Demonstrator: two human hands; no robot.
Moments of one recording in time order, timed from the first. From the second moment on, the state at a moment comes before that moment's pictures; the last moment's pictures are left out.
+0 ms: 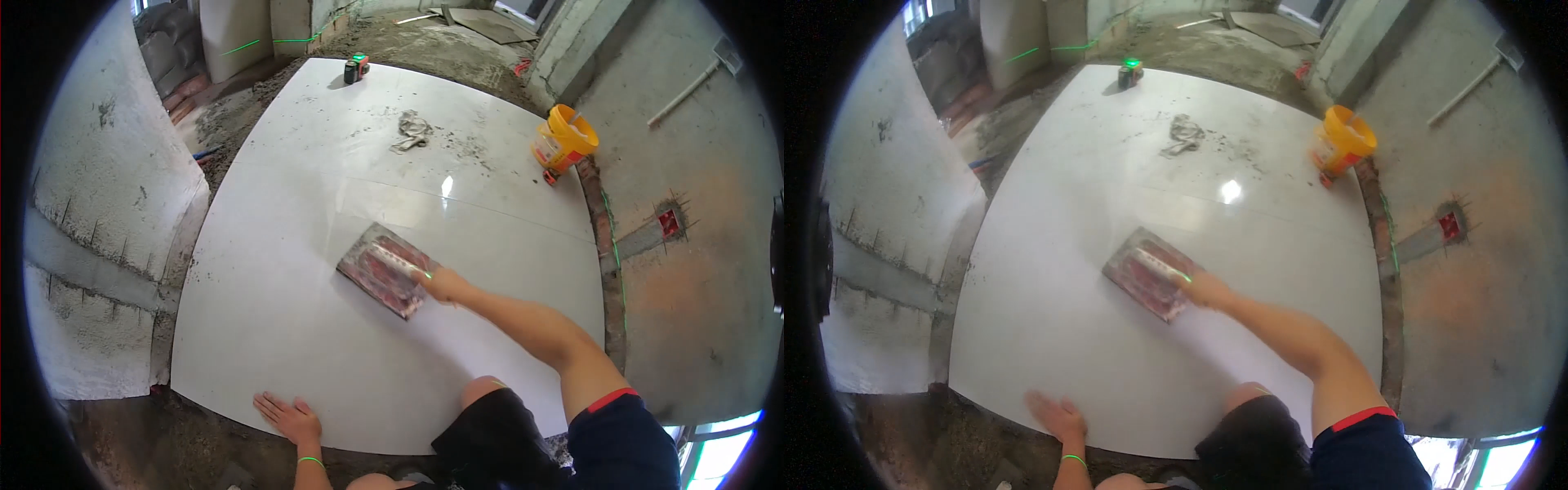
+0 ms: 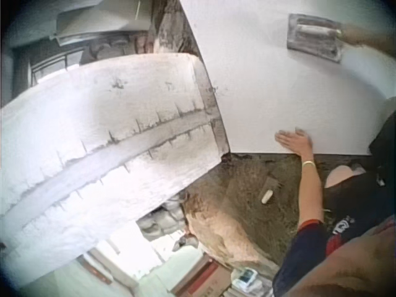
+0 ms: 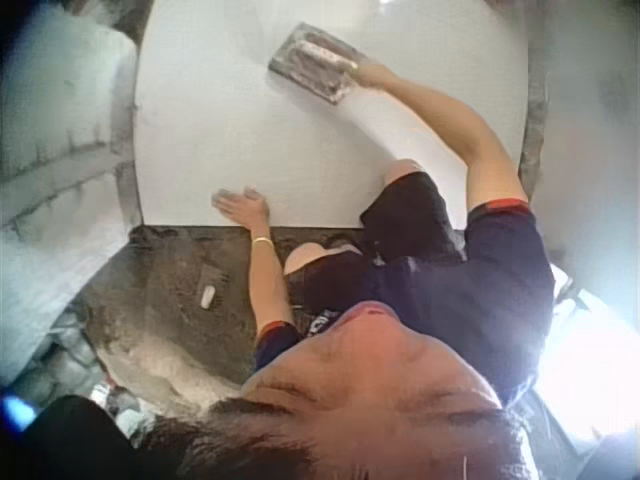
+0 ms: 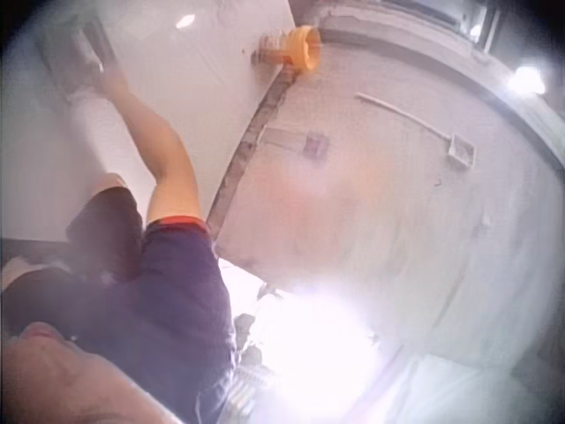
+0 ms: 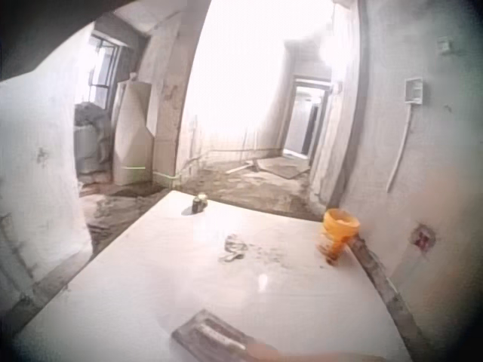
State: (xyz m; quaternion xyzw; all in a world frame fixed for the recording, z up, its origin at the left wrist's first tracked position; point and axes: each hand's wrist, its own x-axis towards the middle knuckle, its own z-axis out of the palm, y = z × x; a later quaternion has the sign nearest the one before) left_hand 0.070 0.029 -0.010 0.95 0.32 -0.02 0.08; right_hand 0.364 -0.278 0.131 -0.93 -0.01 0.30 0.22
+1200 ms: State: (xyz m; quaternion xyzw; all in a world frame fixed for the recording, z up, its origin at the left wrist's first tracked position) left_hand 0.286 0.116 -0.007 0.83 0.56 0.04 0.03; right_hand 0.522 -0.132 0.138 -0.85 0.07 0.36 0.37
